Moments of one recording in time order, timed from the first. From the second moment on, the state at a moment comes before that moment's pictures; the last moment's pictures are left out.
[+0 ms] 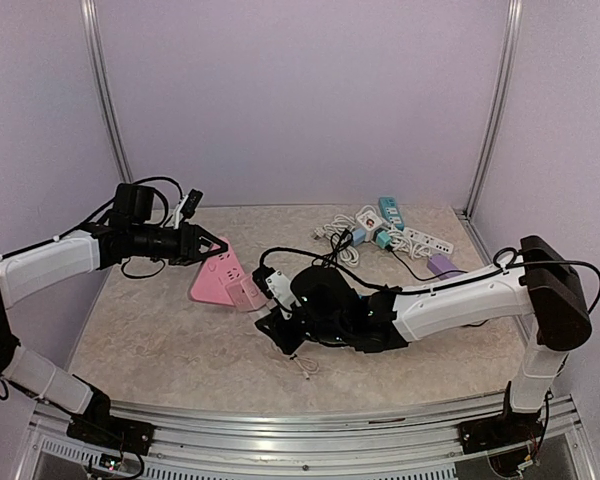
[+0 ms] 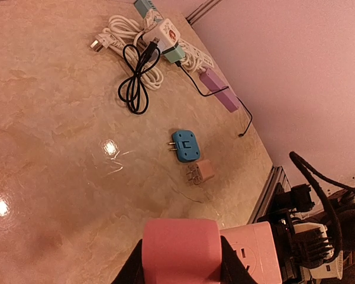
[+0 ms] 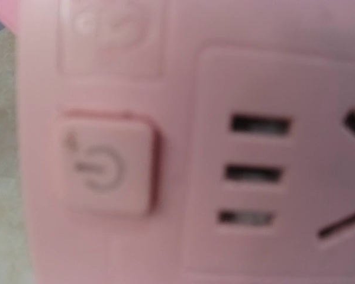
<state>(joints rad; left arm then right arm) -0.32 1.38 0.98 -0.18 0.74 -0.38 1.20 1.82 1.14 0.16 0.14 0.21</state>
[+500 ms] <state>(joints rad) -0.32 1.33 0.97 -0.20 0.71 -0.37 1.22 1.82 1.16 0.15 0.15 0.33</state>
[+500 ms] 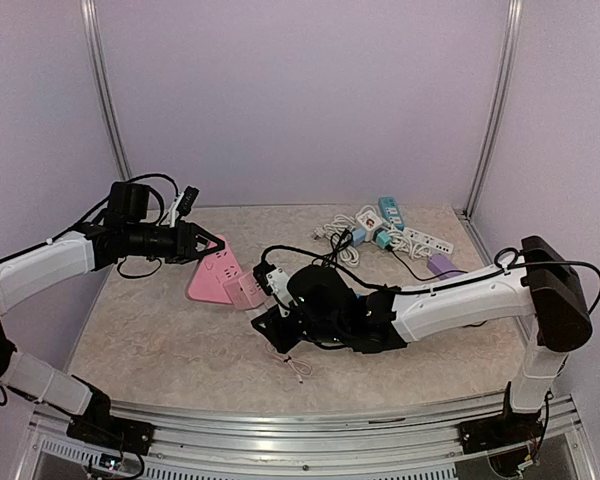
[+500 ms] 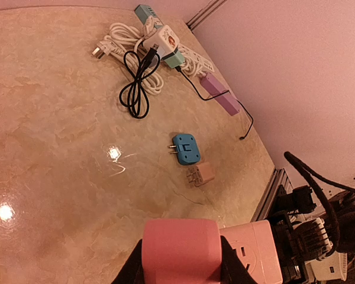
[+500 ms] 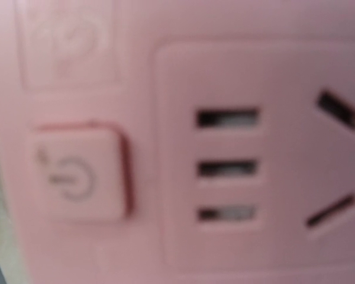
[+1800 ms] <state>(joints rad) -0.31 1.32 0.97 -0.17 0.70 -0.39 1.22 1.85 1.27 0.02 0.23 0.37</state>
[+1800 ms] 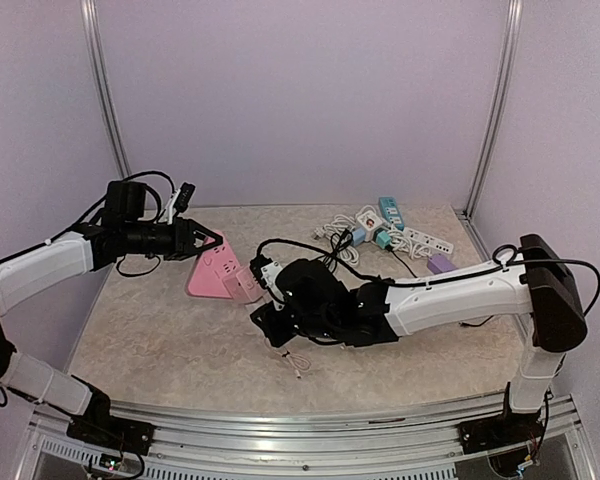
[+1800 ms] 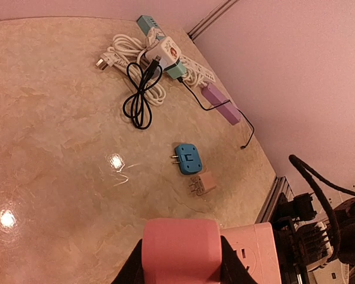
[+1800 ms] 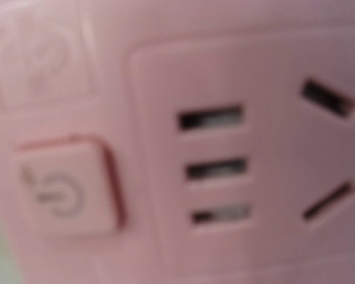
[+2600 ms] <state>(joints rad) -0.30 1.38 0.97 -0.15 0.70 -0.39 1.24 1.68 1.08 0.03 0.25 0.33</state>
